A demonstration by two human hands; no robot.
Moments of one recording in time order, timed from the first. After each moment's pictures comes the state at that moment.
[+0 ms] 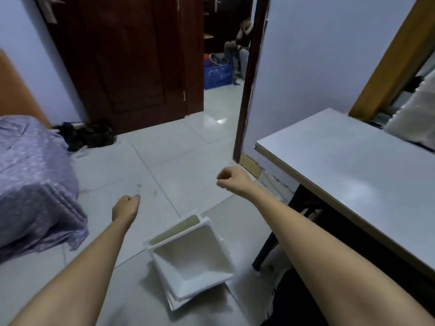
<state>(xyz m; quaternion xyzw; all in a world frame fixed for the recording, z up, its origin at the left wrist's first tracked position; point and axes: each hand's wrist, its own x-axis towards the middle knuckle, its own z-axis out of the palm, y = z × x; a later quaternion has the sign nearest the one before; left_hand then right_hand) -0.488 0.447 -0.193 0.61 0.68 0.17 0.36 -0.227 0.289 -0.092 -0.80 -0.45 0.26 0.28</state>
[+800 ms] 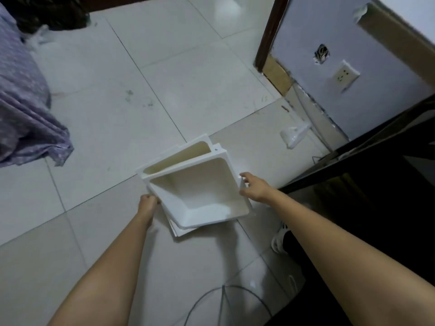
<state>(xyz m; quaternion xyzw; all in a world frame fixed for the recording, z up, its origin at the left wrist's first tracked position) -0.499 0.403 -0.493 0.38 0.73 0.04 0.56 -0.218 0.271 -0.374 -0.81 -0.36 0.46 0.03</state>
